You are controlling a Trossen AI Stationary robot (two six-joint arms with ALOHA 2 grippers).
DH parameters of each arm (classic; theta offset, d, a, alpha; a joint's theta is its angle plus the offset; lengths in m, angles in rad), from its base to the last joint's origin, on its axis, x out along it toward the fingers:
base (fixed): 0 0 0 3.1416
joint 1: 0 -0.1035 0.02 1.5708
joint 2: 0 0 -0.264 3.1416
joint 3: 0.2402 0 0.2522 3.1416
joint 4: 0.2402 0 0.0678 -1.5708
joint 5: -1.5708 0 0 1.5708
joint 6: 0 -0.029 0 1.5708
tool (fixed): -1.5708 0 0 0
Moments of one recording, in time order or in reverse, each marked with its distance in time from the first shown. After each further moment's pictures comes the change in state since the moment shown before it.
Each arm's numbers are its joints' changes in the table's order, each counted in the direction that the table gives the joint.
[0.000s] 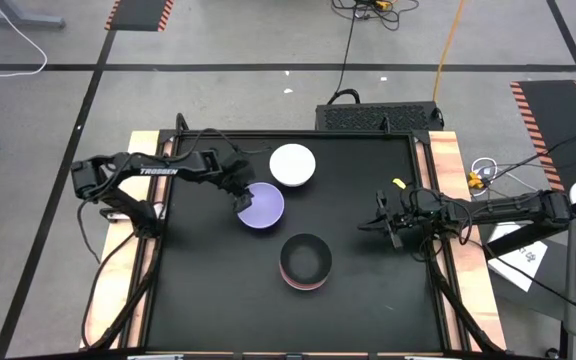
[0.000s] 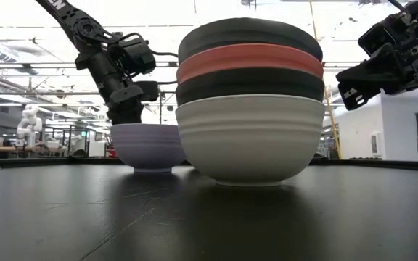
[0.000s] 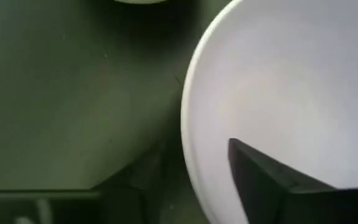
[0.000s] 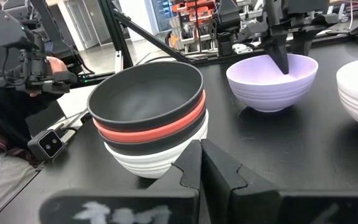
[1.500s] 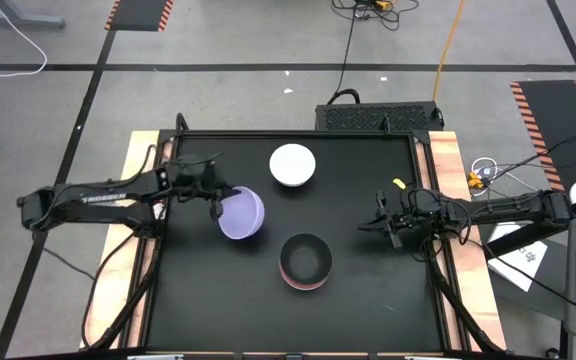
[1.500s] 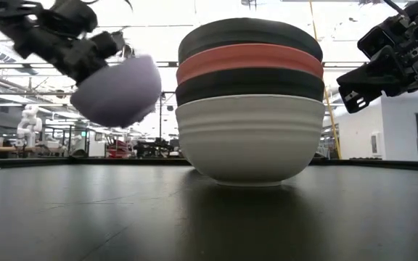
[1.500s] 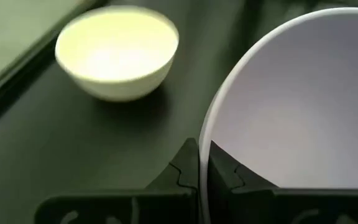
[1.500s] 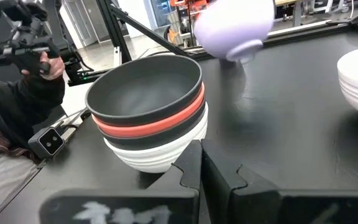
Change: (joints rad) left arm 0.069 -0.596 -0.346 -0.265 0.007 -0.004; right arm 0.000 0.000 0.000 0.023 0.000 -0.018
